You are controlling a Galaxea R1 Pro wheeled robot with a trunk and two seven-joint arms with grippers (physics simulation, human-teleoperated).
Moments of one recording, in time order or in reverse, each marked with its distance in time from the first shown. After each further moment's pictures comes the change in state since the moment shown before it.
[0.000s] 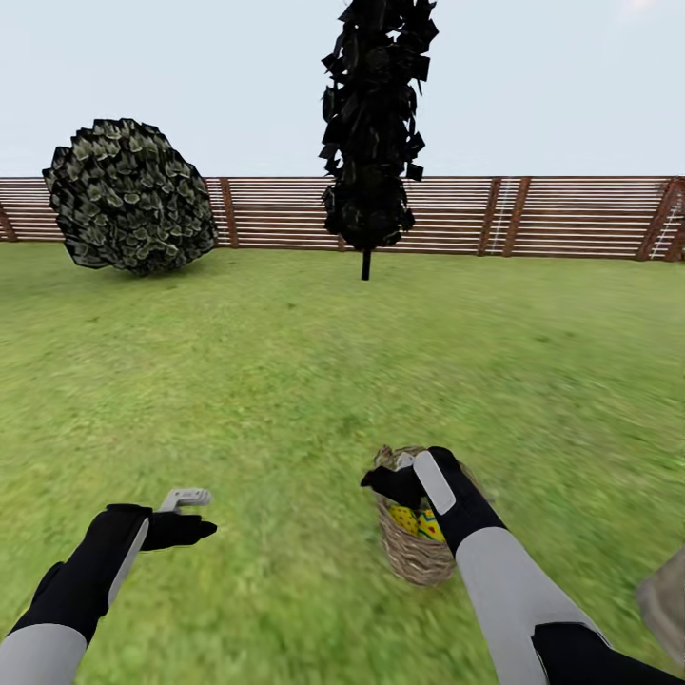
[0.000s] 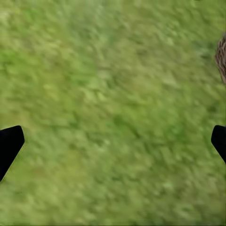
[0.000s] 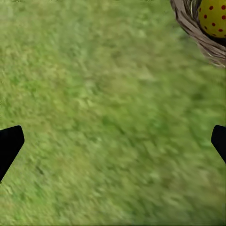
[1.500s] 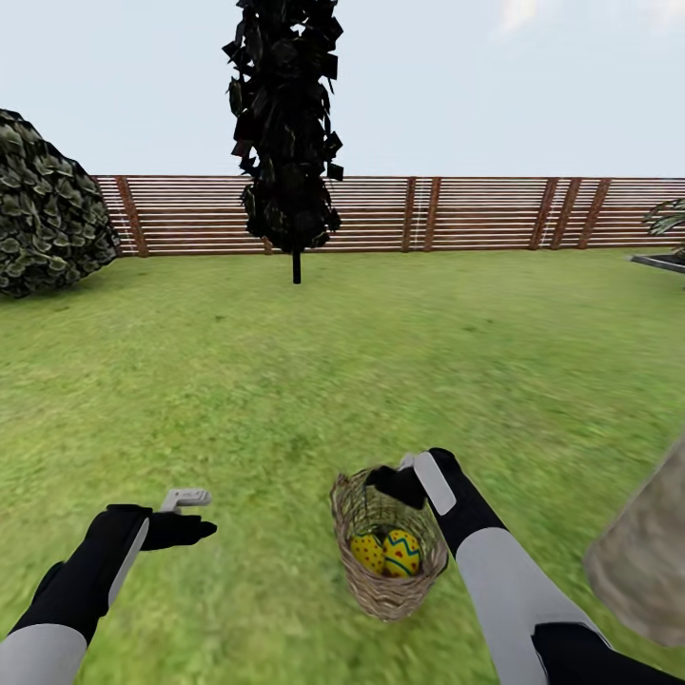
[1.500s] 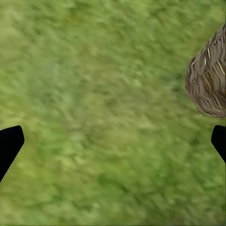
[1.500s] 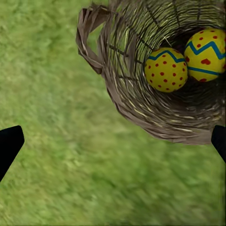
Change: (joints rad) left arm 0.000 0.000 -0.001 0.000 -0.002 -0.002 0.002; right arm 0.000 0.000 -0.008 0.007 0.005 -0.044 -0.036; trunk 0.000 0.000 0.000
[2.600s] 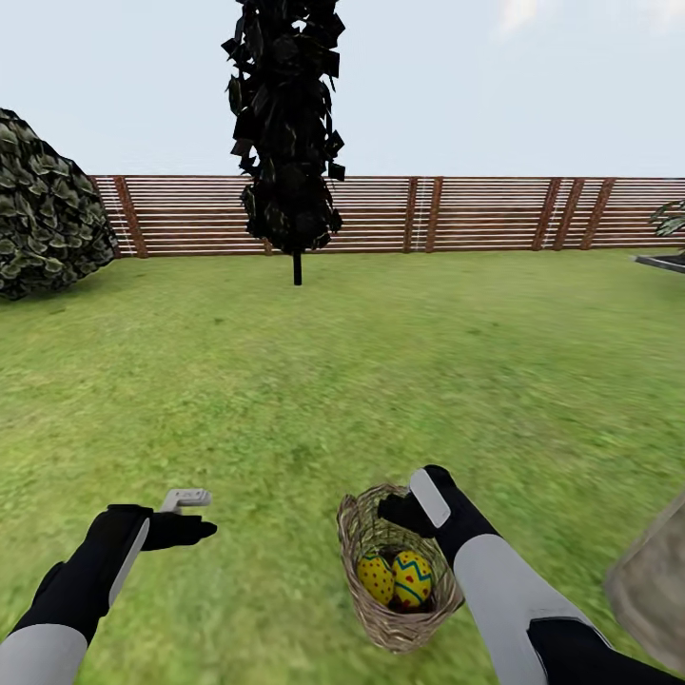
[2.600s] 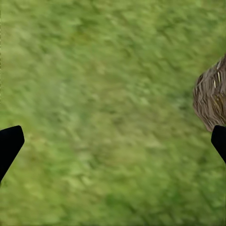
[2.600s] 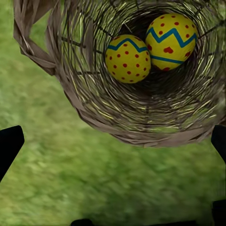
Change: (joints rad) left arm 0.000 -0.001 -0.001 0.000 -0.001 0.000 0.004; right arm 0.000 0.000 0.006 0.139 0.001 -0.029 -0.162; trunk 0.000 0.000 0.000
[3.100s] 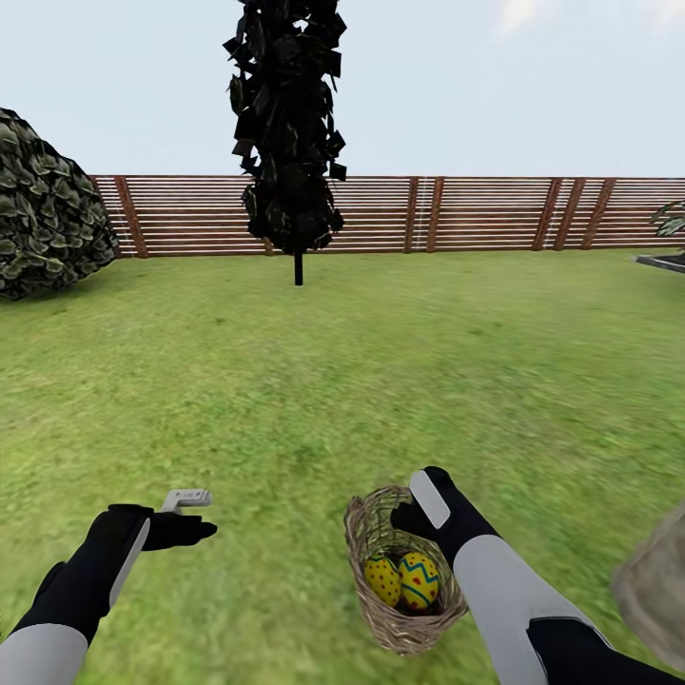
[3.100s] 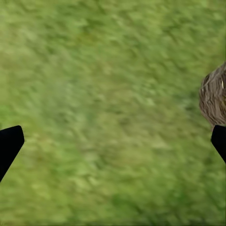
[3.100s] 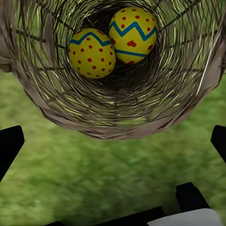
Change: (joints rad) left arm 0.000 -0.001 -0.001 0.000 -0.002 0.003 0.004; right arm 0.000 0.000 0.000 0.010 -0.005 0.007 -0.177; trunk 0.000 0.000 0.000
